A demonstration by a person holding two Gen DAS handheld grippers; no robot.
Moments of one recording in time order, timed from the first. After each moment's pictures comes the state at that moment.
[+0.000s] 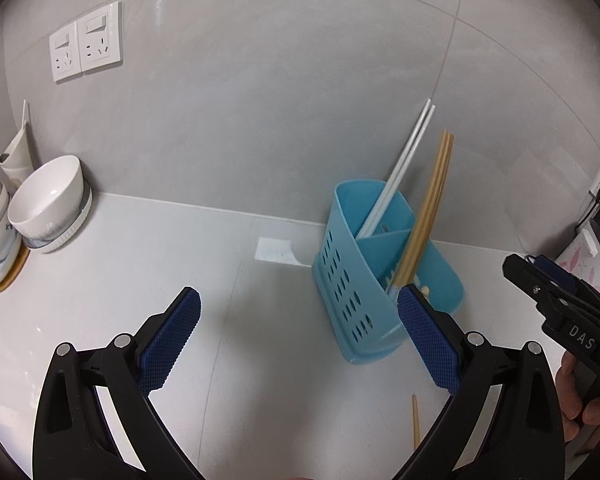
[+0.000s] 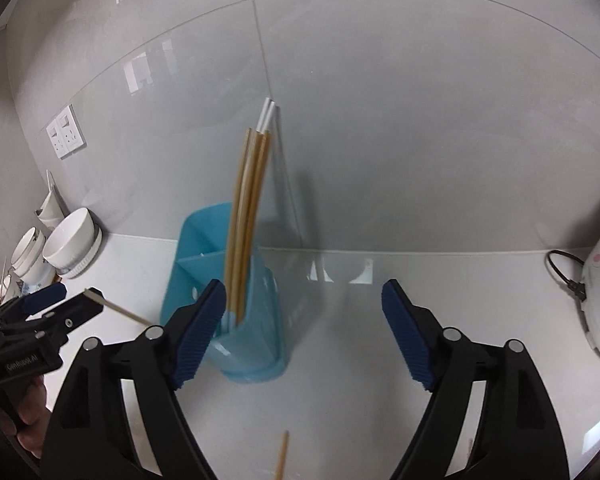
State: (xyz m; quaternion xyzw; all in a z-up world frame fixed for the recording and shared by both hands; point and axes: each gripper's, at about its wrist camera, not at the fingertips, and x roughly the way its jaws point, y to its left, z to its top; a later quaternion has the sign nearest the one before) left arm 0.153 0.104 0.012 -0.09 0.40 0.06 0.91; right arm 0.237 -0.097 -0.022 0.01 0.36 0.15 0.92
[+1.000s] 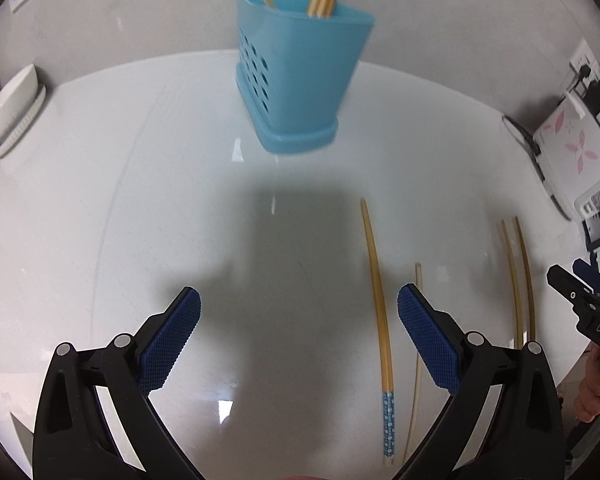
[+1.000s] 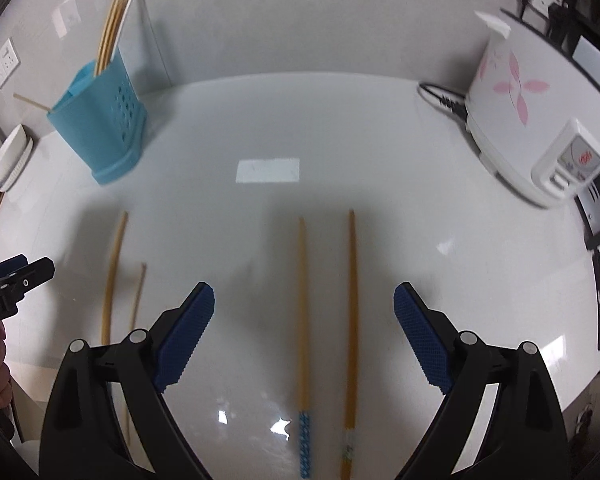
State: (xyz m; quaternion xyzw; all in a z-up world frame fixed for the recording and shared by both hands) left arm 0.072 0.008 -0.086 -0.08 0.56 0.00 0.82; right arm 0.119 -0.254 -0.108 -0.03 0.52 0.03 0.85
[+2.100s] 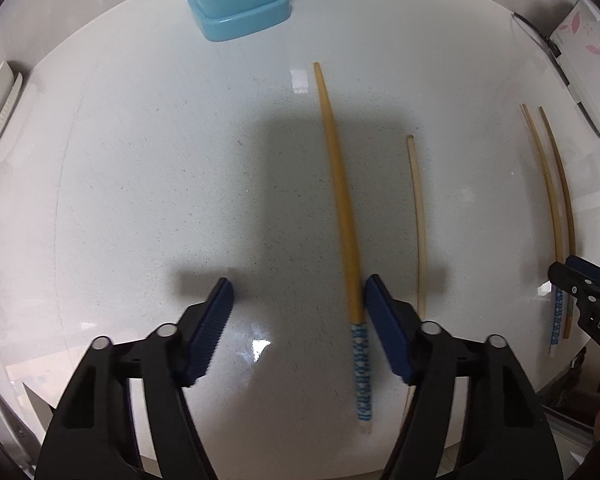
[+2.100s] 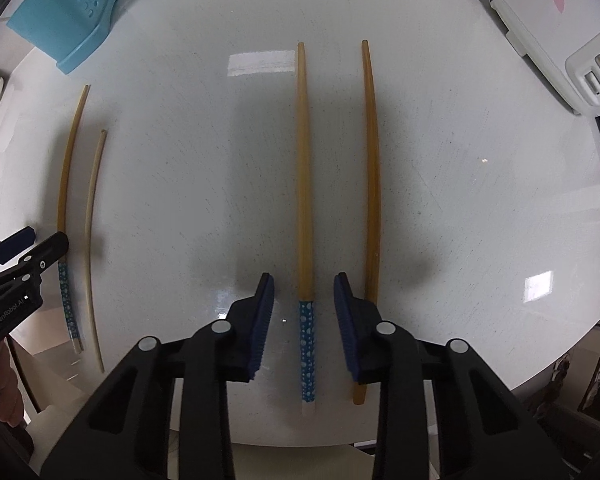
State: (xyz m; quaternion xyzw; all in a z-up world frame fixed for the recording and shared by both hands) left arm 0.053 -0.051 -0.133 0.00 0.67 0.01 0.74; right arm 0.103 -0.242 -0.167 -0.04 0.68 0.02 0.73
